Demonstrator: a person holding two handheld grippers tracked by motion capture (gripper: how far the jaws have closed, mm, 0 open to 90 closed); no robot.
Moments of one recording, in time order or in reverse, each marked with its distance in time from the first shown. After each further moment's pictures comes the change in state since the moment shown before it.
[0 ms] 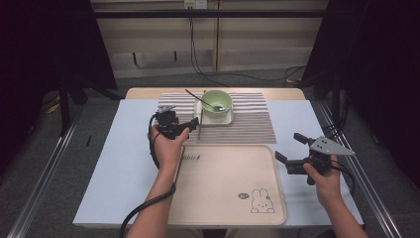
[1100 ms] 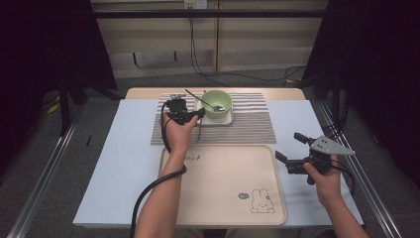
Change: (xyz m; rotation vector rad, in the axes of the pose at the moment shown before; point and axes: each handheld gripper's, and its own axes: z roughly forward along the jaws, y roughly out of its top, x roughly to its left) left arm -0.002 0.023 0.055 0.051 0.021 0.038; right arm -0.001 0.000 0.000 -0.002 0.000 0.000
